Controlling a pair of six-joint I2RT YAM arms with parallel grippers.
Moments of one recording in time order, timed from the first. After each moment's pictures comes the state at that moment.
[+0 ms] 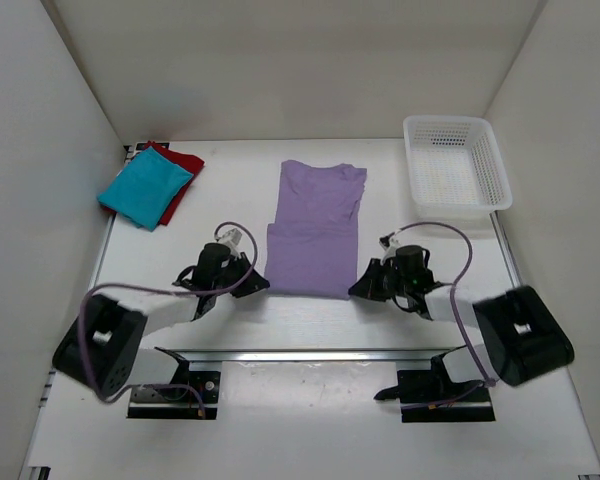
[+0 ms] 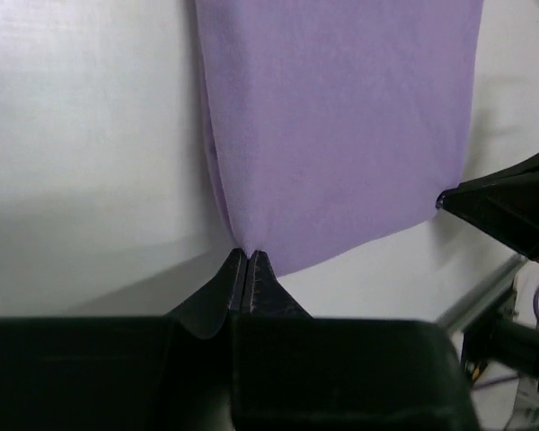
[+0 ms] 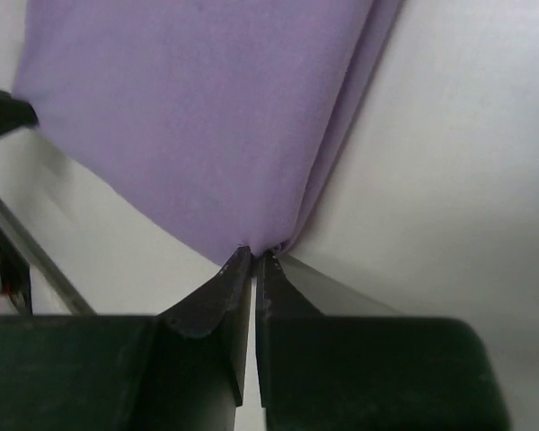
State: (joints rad) left arm -0.45 1.41 0.41 0.33 0.27 -0.74; right arm 0.33 1.44 0.38 0.37 -0.49 0.55
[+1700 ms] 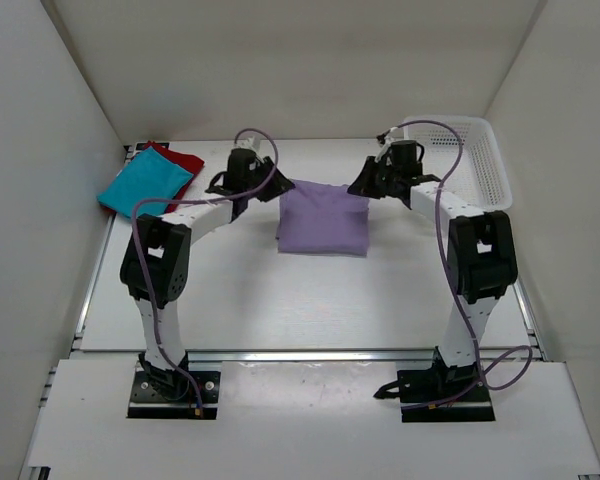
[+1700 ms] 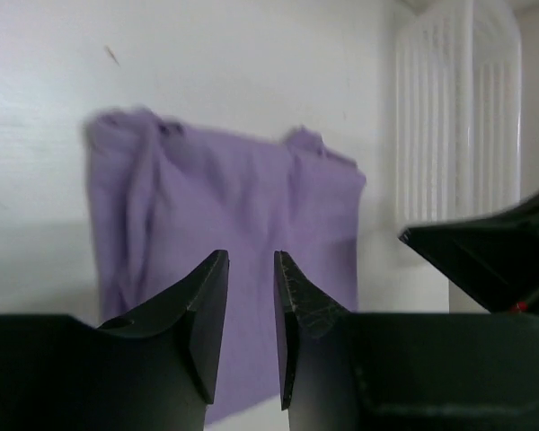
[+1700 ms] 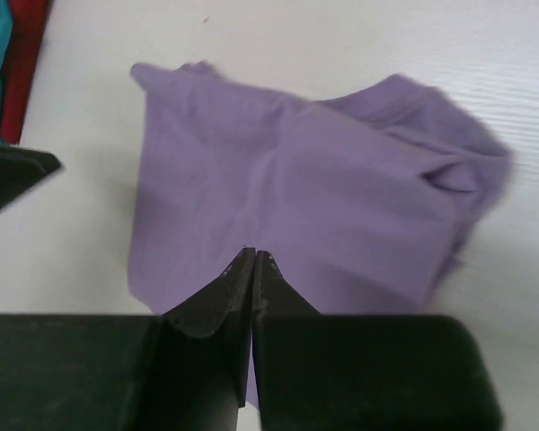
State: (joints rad) left arm -0.34 1.96 1.39 0.09 0.23 -0.76; right arm 0.17 1.93 1.40 -0.10 -0.45 0.41
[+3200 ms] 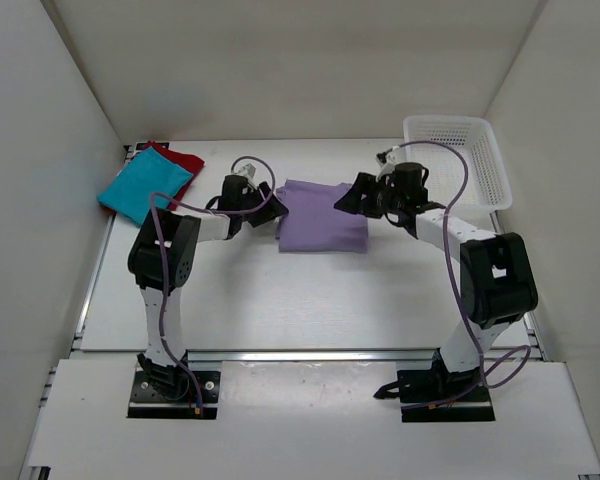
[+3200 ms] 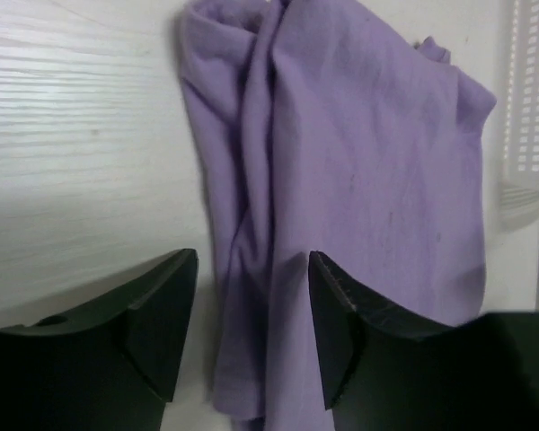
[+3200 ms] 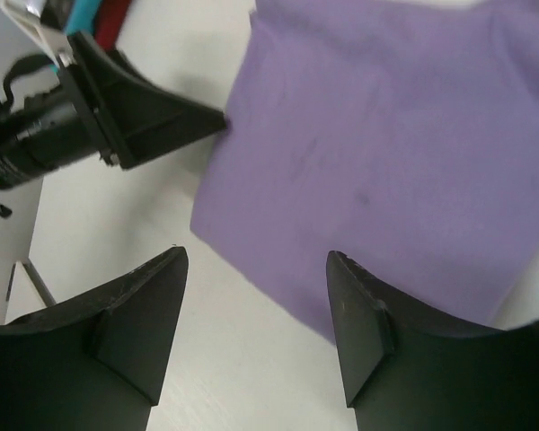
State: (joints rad) left arm -0.30 2.04 1.13 0.34 0.30 -0.70; right arm 0.23 1.73 1.11 0.13 -0.57 0.48
